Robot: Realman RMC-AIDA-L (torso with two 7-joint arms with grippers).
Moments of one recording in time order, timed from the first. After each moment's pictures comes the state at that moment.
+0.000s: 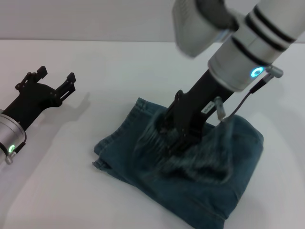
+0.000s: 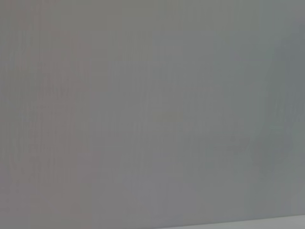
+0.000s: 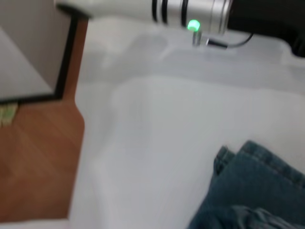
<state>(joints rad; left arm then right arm) -0.37 -2.07 1.47 0.30 0.40 0.97 -0.57 1.02 2.08 -1.33 -1.00 -2.30 -1.71 2.06</state>
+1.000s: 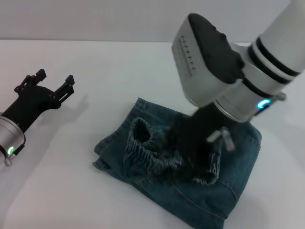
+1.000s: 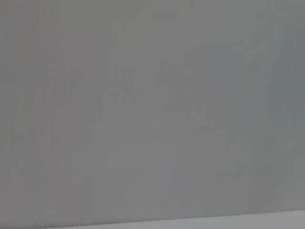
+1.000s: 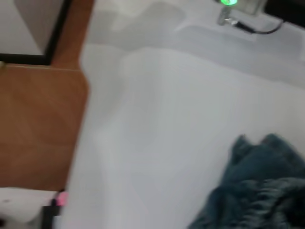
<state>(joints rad) -0.37 -2.07 1.47 0.29 0.40 0.97 -0.58 0.84 2.08 -1.53 -1.24 -2.24 -1.68 2.05</state>
